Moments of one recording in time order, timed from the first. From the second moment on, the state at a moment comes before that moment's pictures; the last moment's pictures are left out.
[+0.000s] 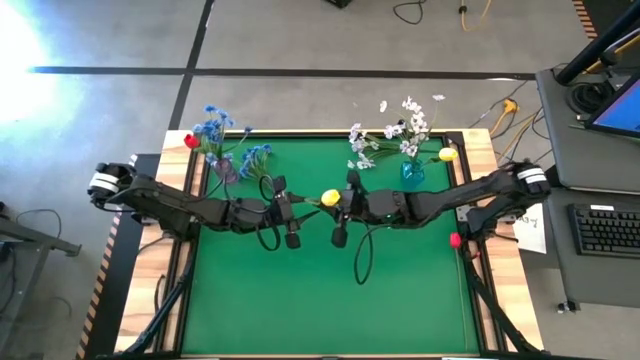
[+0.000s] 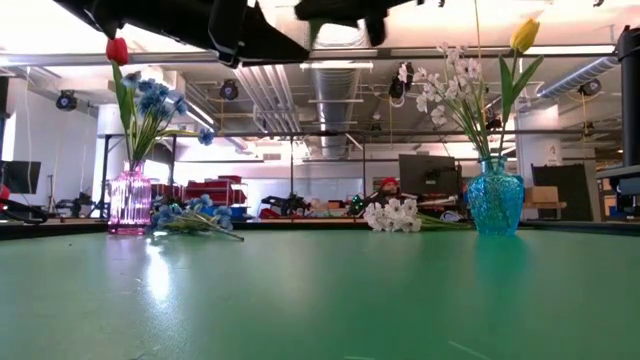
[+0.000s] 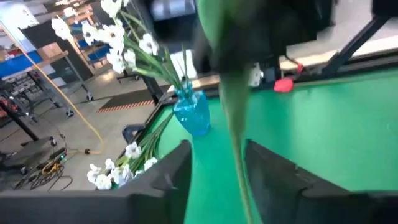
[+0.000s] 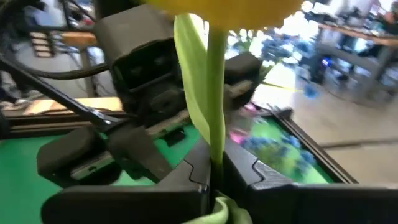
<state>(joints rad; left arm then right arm) -0.17 1.35 0.69 0.47 -0.48 0.23 0.14 1.54 1.08 0.31 0.39 -0.02</state>
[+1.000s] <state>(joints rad) -0.12 1.20 0.69 0.40 -0.49 0.31 0.10 1.06 1.45 -0.22 0.76 -0.09</state>
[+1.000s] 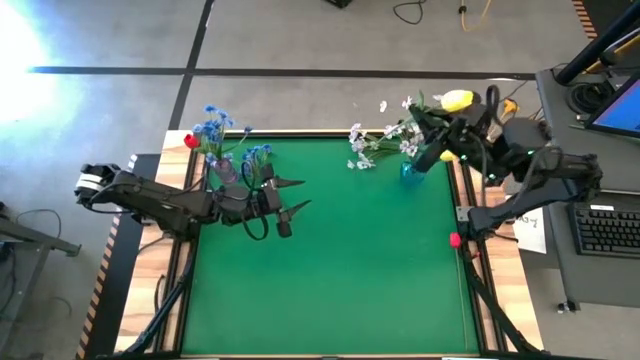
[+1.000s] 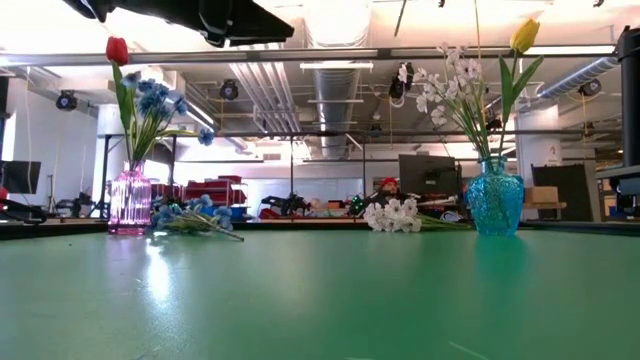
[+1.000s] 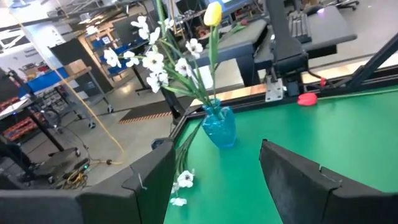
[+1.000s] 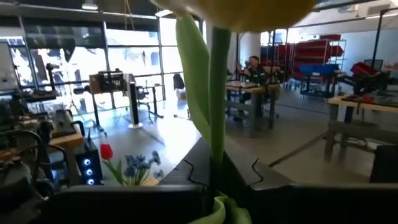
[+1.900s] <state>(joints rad) -0.07 1.21 0.69 0.41 -0.49 0.31 0.10 0.95 1.60 -1.23 1.26 0.58</state>
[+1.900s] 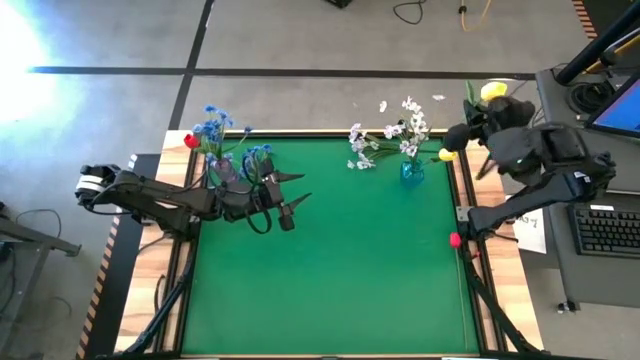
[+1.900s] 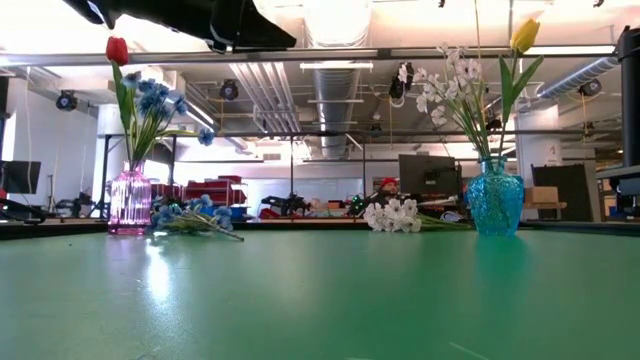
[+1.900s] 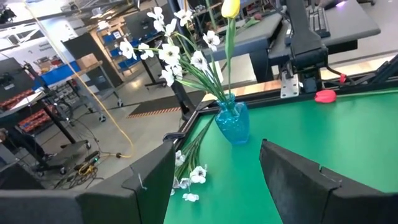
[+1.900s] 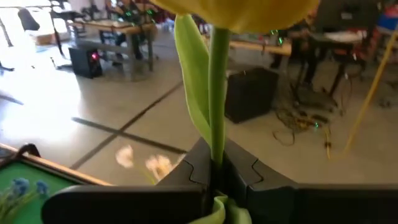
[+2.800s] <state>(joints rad) -0.07 1.21 0.69 0.44 -0.49 0.31 0.08 0.99 1.22 -1.04 1.28 0.78</state>
